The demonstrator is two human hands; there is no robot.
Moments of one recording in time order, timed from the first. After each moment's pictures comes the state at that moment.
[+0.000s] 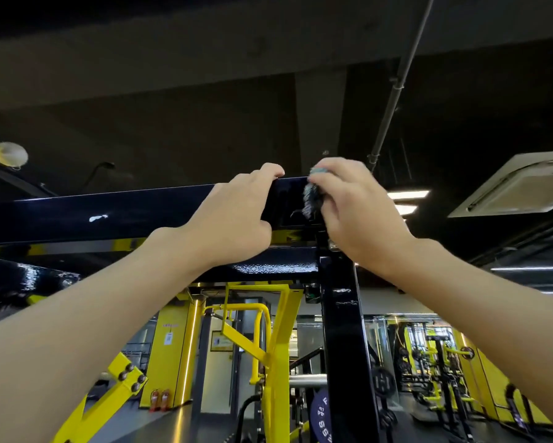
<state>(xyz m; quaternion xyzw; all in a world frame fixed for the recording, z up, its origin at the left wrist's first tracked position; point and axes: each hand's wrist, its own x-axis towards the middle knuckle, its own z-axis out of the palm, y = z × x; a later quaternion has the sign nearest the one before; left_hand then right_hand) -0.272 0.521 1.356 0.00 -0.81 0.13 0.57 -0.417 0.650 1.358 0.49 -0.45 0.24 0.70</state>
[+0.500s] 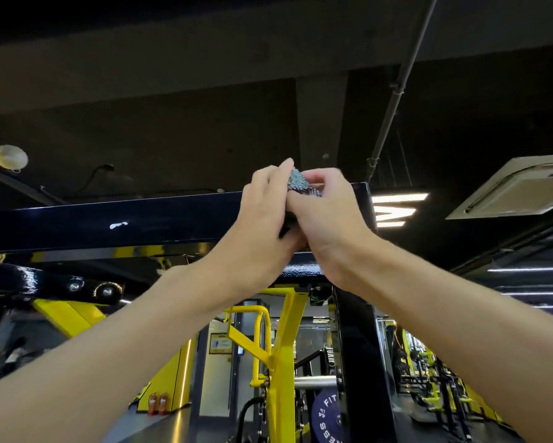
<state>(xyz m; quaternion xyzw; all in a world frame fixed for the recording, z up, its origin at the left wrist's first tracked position) -0.266 0.524 1.328 -0.16 -0.77 -0.02 0.61 -0.335 0.620 1.344 0.57 -0.41 0.69 0.17</state>
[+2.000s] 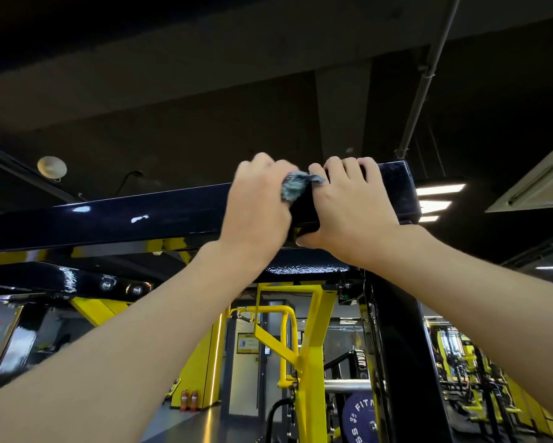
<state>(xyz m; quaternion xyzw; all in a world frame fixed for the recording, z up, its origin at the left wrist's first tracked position) -0.291 0.486 1.358 0.00 -0.64 0.14 0.76 -0.376 0.591 1.362 0.33 -0.62 0.10 0.70</state>
